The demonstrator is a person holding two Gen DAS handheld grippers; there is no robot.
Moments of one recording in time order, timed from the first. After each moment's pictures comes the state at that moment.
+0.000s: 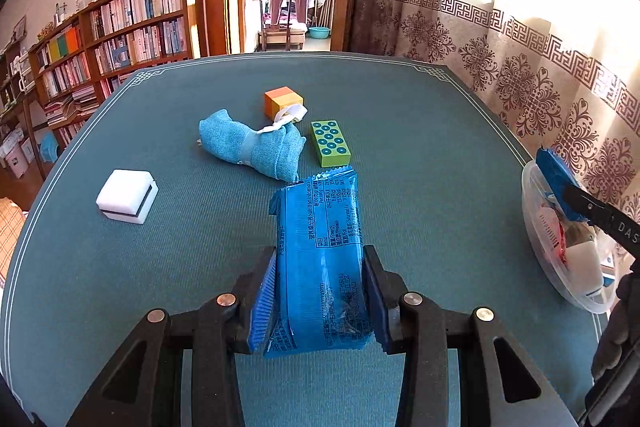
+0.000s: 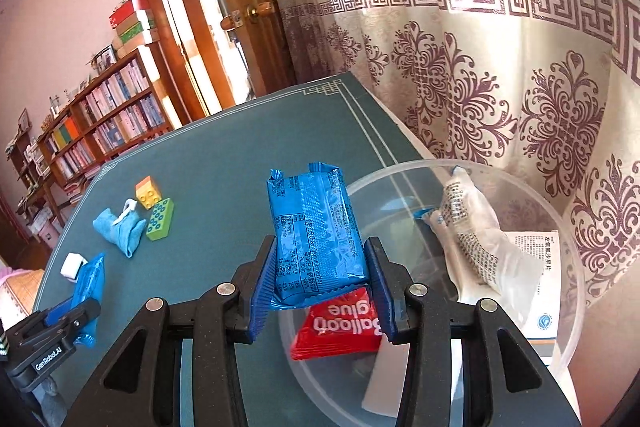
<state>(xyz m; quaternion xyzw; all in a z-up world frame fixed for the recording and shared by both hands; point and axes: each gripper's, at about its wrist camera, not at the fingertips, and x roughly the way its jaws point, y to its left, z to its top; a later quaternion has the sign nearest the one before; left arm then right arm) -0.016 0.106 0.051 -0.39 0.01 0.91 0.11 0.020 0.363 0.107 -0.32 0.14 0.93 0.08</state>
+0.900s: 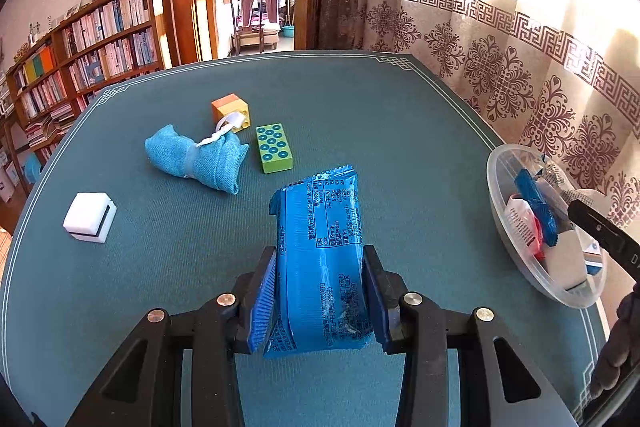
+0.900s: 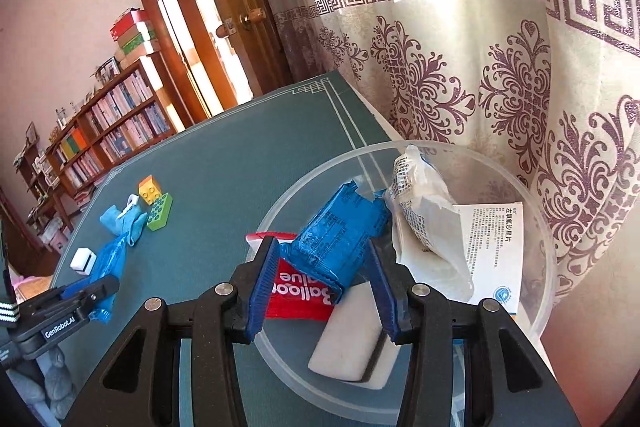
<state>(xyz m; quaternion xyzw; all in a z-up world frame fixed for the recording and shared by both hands) -0.014 0.150 0.055 -0.39 0.04 0.91 0.15 0.066 0.390 0.104 -0.30 0.16 0.94 0.06</state>
